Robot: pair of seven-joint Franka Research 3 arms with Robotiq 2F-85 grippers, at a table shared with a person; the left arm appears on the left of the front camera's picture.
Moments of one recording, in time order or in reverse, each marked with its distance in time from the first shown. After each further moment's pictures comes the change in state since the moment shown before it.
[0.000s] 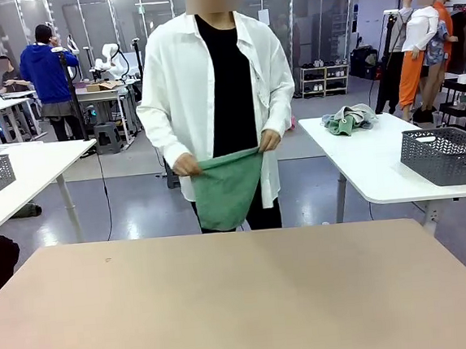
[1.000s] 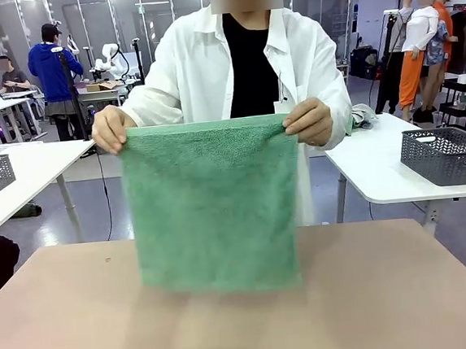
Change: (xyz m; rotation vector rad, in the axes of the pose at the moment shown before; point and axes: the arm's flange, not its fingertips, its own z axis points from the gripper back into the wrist) left arm 0.000 0.000 0.000 0.000 0.000 0.000; right arm 0.000 0.000 0.000 0.000 0.000 0.000
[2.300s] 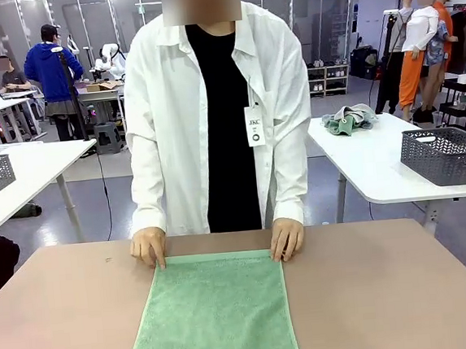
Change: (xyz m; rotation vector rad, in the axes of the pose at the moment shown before) left arm 0.000 0.000 0.000 0.000 0.000 0.000; right arm 0.000 0.000 0.000 0.000 0.000 0.000
